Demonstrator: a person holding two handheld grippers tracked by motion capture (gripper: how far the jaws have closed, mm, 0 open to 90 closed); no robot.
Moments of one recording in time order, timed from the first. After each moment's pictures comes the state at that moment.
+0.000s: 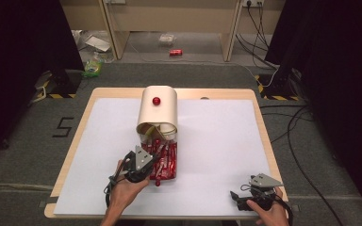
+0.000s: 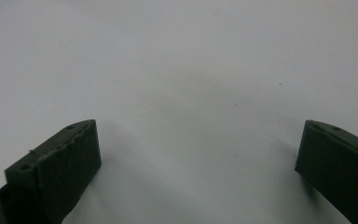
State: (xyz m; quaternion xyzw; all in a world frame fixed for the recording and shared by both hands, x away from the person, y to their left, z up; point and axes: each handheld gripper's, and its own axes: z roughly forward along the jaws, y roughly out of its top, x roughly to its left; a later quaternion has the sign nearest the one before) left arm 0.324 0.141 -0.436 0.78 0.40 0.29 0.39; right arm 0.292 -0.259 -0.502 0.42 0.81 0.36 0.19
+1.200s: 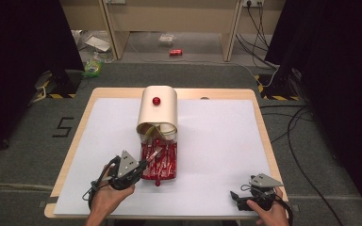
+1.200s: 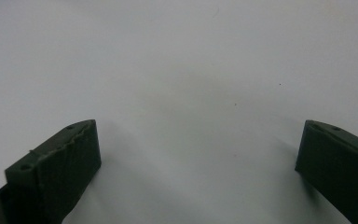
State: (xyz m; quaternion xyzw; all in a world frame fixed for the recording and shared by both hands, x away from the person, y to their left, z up) left arm 0.297 0.175 -0.419 0.80 0.37 0.25 0.41; right arm 0.292 -0.259 -0.503 0.42 0.81 0.36 0.19
